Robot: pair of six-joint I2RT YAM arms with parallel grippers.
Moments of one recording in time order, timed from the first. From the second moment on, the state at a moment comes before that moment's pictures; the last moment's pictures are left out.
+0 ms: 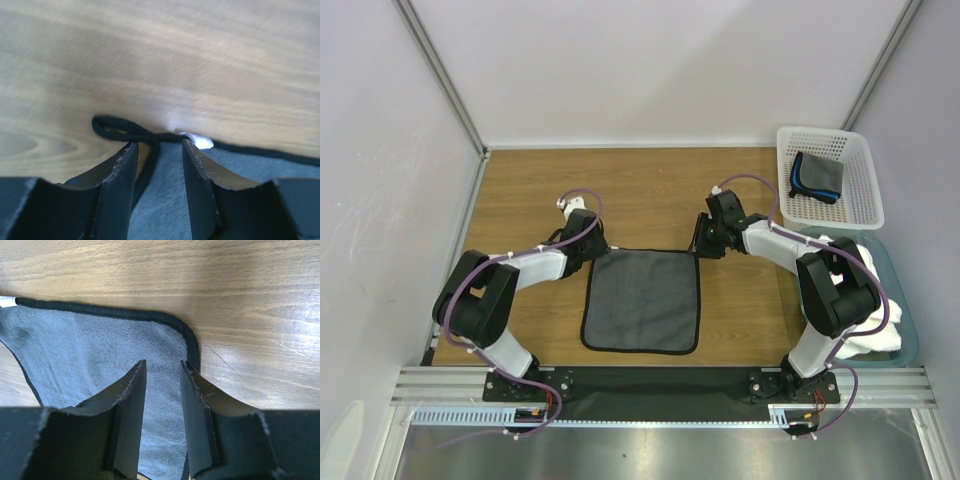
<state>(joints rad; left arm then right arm) -0.42 1.62 0.76 0.07 -0.22 -0.64 0.46 1.71 1.05 -0.30 -0.12 0.64</state>
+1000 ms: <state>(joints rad) -0.44 1.37 0.82 0.06 -0.27 -0.52 0.48 1.75 1.05 -0.30 -0.10 0.65</state>
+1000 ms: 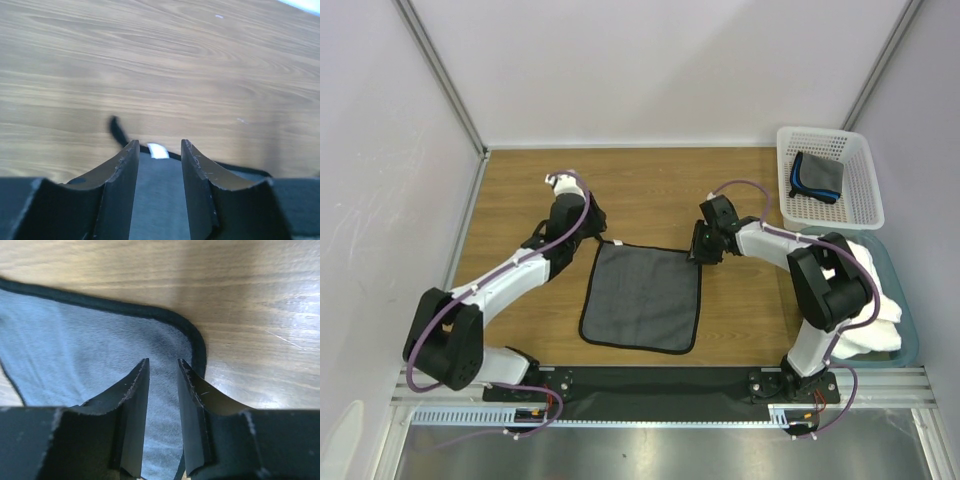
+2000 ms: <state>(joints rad) -0.45 1.79 0.91 0.13 -0.18 -0.65 0.45 1.87 1.15 -0.28 -0.03 0.63</state>
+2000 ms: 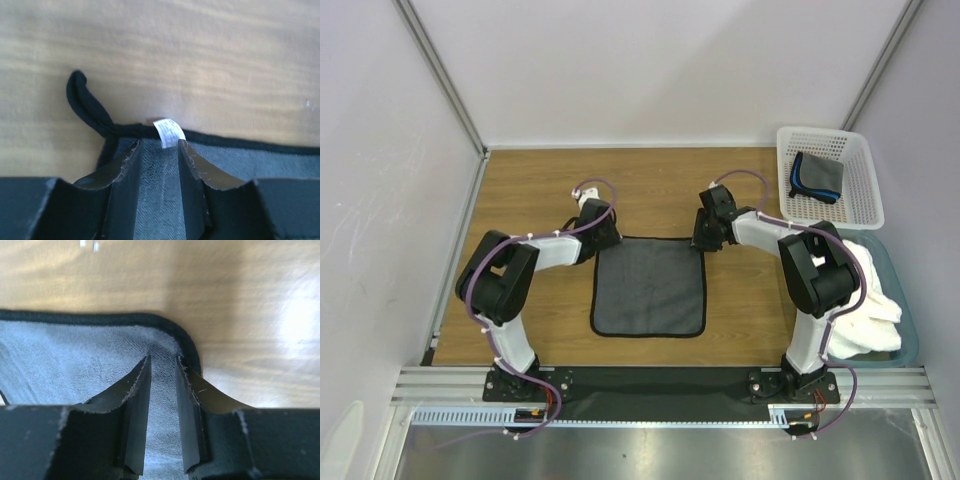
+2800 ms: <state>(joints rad) -0.41 1.84 1.15 -0.01 -0.09 -0.57 0.35 1.96 1.39 -0.36 -0.06 0.54</state>
